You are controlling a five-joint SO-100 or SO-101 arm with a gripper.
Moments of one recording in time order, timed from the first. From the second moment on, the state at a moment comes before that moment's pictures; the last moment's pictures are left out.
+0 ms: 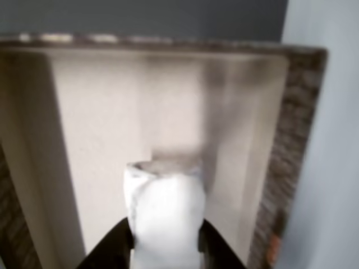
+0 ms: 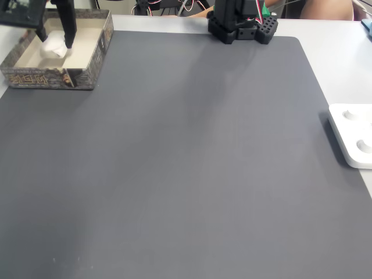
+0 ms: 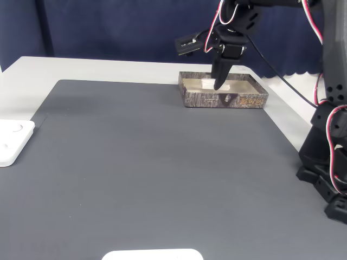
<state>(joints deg) 78.8 51.9 54.1 82.3 75.5</state>
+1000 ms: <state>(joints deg) 78.7 49.1 54.1 81.6 75.7</state>
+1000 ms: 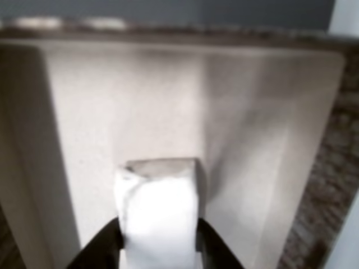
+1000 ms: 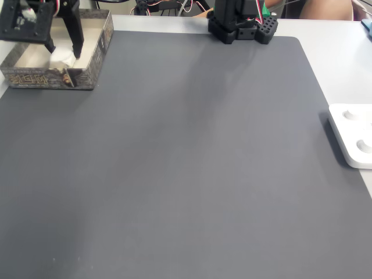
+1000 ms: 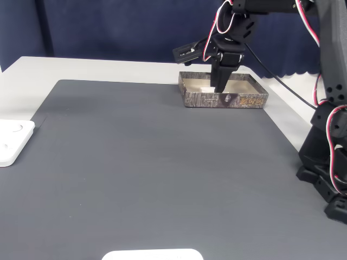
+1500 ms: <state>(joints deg) 78.7 49.3 52.8 79.8 73.9</state>
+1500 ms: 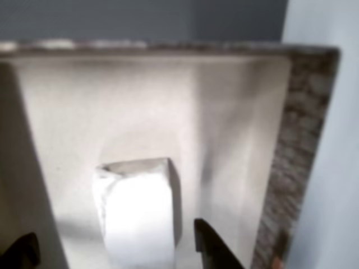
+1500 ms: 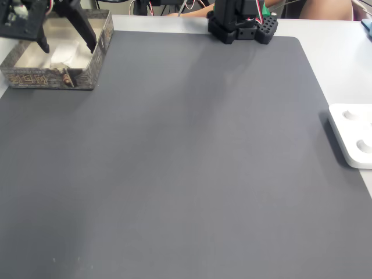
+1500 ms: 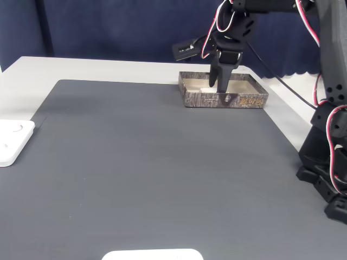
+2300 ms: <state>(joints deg) 74.3 70.4 65.4 81.1 68.6</state>
